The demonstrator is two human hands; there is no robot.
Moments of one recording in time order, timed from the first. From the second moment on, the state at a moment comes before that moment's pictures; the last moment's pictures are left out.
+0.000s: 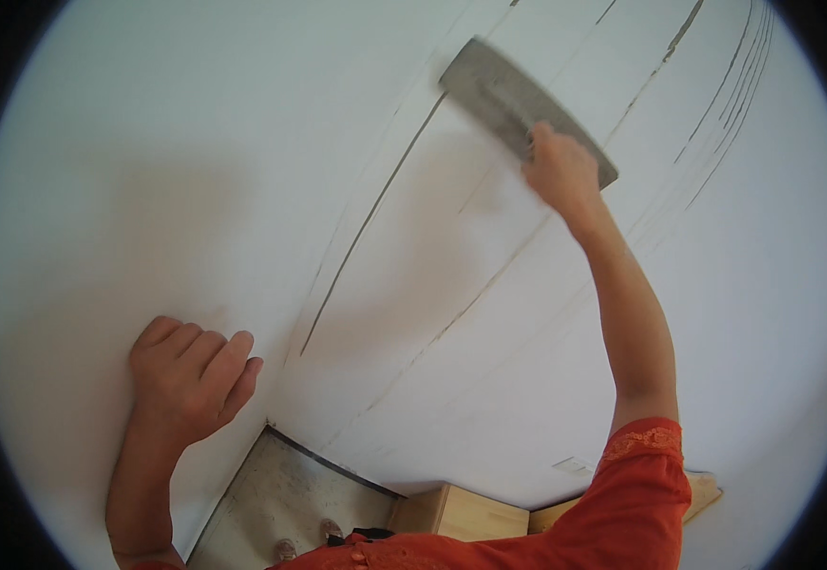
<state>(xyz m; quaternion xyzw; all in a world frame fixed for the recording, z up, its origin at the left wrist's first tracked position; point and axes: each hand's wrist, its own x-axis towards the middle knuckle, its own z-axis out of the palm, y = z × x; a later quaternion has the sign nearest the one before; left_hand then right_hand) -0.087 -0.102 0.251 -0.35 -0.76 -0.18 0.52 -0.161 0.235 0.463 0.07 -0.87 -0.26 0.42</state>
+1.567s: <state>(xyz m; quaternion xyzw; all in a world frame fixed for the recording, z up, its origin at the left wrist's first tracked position) -0.093 -0.095 0.243 -0.36 -0.76 -0.19 0.51 -0.167 0.237 0.460 0.05 -0.86 -0.26 0.44</state>
